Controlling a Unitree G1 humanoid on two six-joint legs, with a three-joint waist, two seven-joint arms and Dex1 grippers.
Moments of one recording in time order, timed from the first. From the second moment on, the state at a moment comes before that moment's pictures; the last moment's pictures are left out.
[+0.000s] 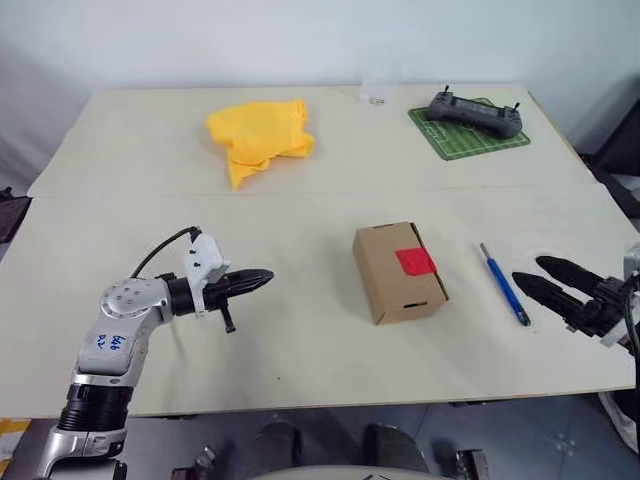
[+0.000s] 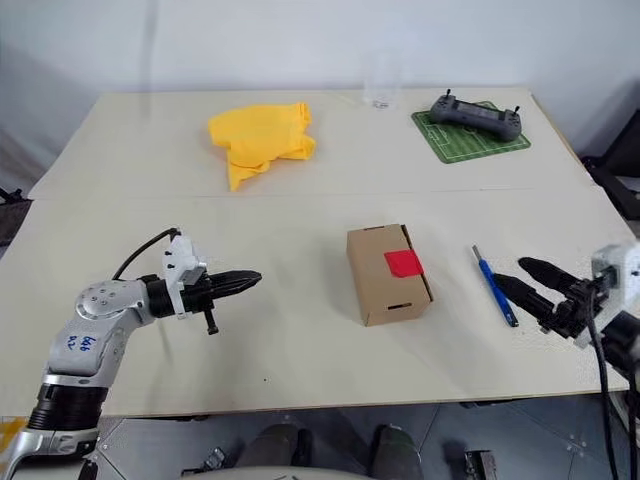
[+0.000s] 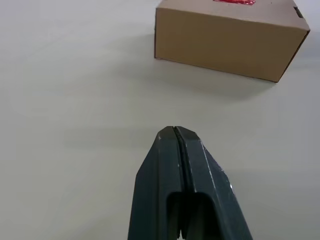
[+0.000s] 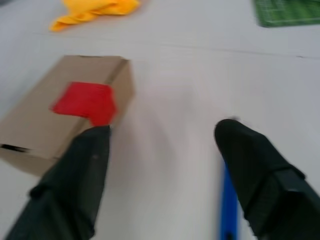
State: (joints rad) left arm -0.29 0.58 0.02 -0.11 -0.31 0.37 -0.95; right arm 0.05 -0.87 -0.49 -0.24 0.87 0.55 0.77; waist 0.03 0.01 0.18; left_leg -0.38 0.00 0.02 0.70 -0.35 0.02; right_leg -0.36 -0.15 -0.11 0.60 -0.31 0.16
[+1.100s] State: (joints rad) left arm -0.42 0.45 -0.17 -0.14 -0.21 0.63 -0.77; right arm -0.25 -0.51 0.11 -0.26 0.23 0.46 0.63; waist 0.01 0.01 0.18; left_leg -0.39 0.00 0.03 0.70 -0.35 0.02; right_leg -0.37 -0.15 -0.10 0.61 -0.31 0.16
